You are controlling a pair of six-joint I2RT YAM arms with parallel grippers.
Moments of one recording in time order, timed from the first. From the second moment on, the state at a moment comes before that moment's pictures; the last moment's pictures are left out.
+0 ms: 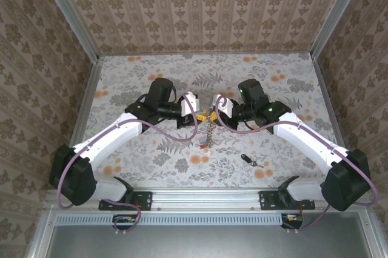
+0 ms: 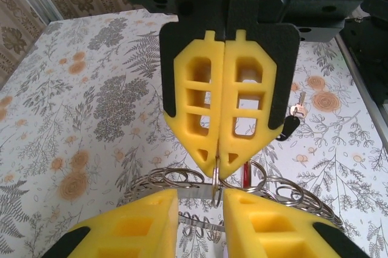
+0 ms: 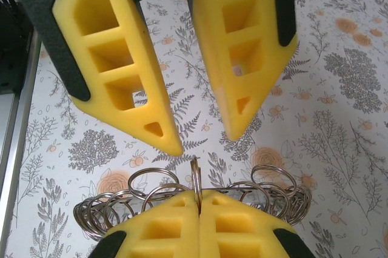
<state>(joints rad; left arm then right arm) -0.66 1.35 1.02 -0.28 0.75 0.64 0.52 1.30 1.02 -0.46 -0.59 -0.58</state>
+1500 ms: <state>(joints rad) -0.60 1.41 1.02 -0.19 0.95 0.56 0.47 1.31 1.00 -0.34 -0.68 -0.57</state>
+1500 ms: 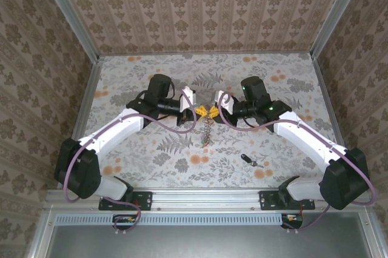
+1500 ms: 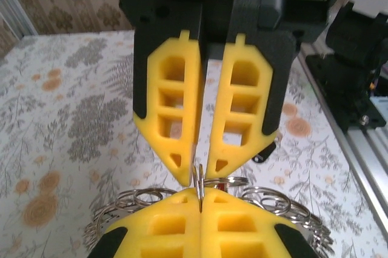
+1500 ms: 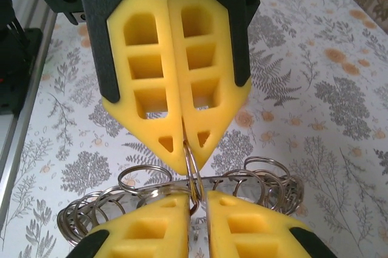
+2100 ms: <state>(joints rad) -0.59 1.39 0.98 -0.05 1.00 0.48 0.45 1.30 0.97 -0.25 -0.75 -0.51</state>
